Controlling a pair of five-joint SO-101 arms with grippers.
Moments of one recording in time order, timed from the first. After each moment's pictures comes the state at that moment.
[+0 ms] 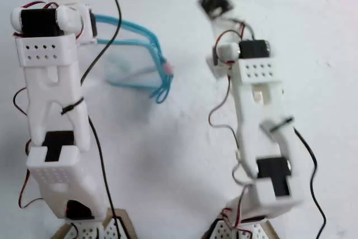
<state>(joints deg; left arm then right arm) -10.3 20.7 -53.6 100.9 8.5 -9.4 7.9 -5.4 75.6 33.6</state>
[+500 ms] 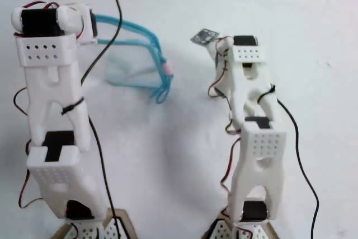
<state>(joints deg) -10.3 20.7 -53.6 100.9 8.5 -4.1 44.0 -35.1 90.3 46.1</state>
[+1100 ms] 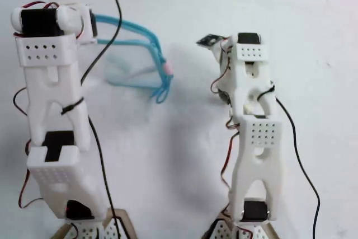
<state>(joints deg) -10.3 20.7 -53.6 100.9 8.5 -2.4 53.6 -46.8 100.3 45.2</state>
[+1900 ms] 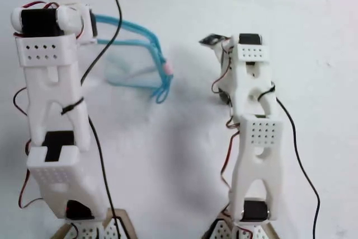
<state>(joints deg) -10.3 20.7 -53.6 101.1 8.5 -2.7 53.8 -49.8 99.2 42.2</state>
